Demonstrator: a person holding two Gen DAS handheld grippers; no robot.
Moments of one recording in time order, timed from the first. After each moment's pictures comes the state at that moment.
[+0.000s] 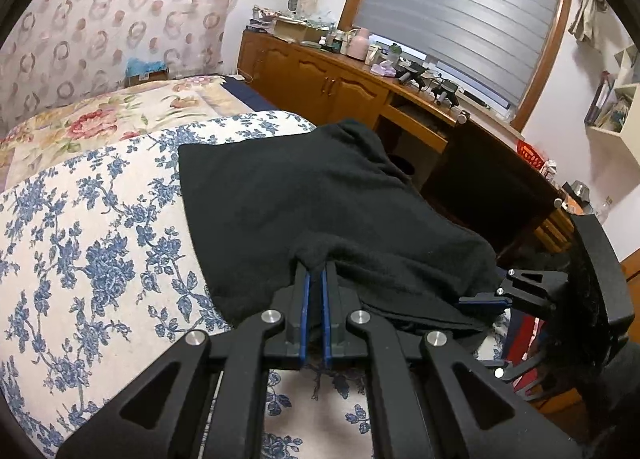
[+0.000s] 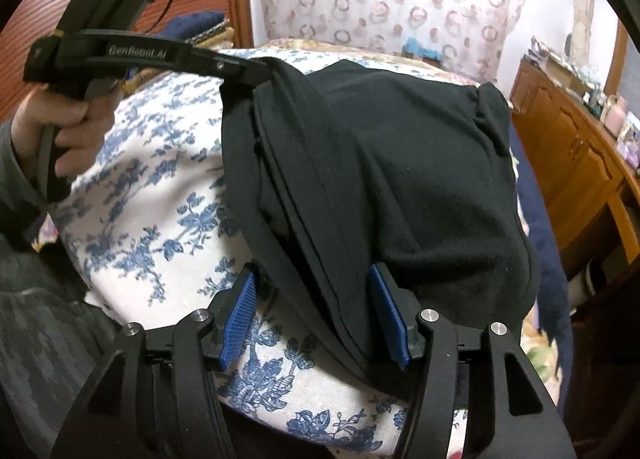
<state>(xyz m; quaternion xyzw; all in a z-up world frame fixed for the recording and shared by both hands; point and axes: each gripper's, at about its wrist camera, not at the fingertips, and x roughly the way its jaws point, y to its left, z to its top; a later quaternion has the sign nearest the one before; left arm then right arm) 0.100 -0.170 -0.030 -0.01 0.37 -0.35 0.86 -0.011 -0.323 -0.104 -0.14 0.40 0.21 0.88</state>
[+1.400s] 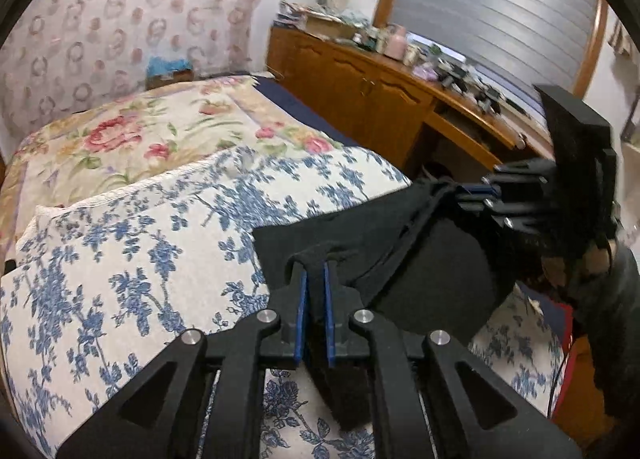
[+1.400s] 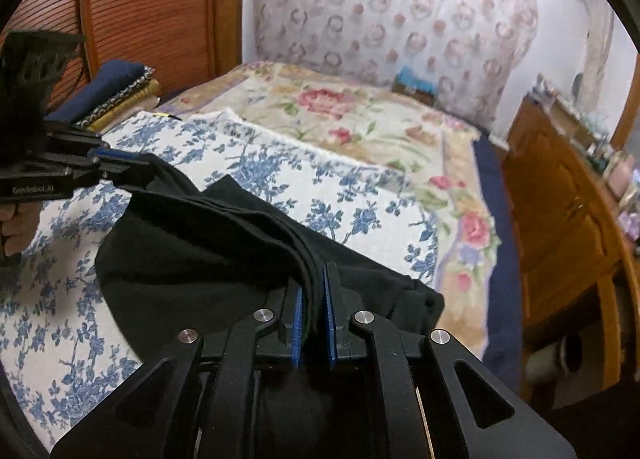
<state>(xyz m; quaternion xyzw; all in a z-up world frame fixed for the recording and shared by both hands) 0.244 -0.156 -0.023 0.01 0.39 -0.32 0.87 0.218 -0.347 -0.046 -0.15 0.38 0.23 0.88</state>
